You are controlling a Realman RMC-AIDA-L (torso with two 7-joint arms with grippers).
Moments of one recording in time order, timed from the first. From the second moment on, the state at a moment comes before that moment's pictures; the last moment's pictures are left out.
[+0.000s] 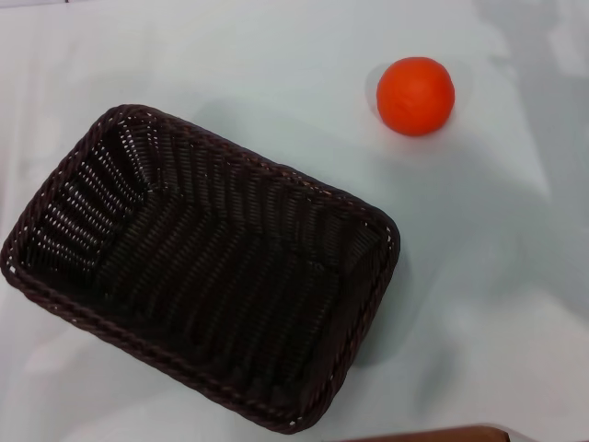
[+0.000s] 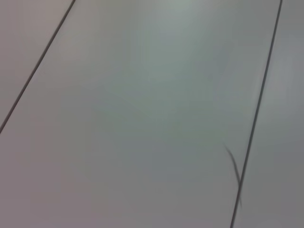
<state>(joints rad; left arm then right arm) -0.31 -2.16 -2.87 -0.15 1.01 -1.57 2.52 0.54 2.09 -0.36 0.01 2.32 1.43 0.56</state>
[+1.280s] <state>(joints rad) -0.15 -2.07 -2.65 -0.84 1.34 -1.50 1.68 0.51 2.09 -0.35 -0.02 2.32 1.47 0.67</state>
